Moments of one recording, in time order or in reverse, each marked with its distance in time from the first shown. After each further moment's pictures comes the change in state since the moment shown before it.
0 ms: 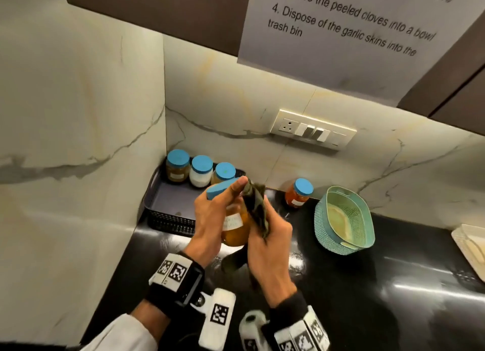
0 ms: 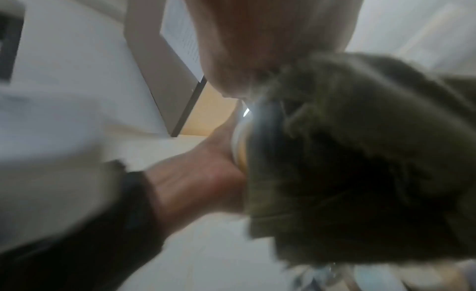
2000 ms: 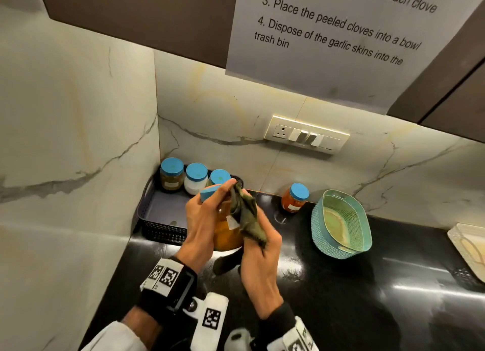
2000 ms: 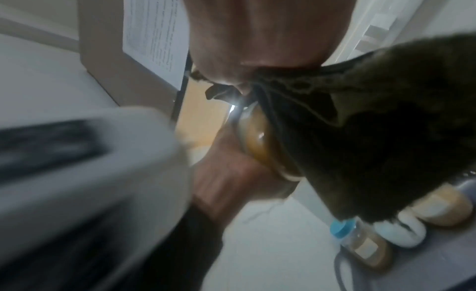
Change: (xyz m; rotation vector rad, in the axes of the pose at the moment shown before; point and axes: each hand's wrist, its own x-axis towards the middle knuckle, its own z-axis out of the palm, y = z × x) left_hand 0.013 0.009 0.003 0.043 0.034 -0.008; right_hand 0.001 0.004 0.012 0.303 0.129 0.188
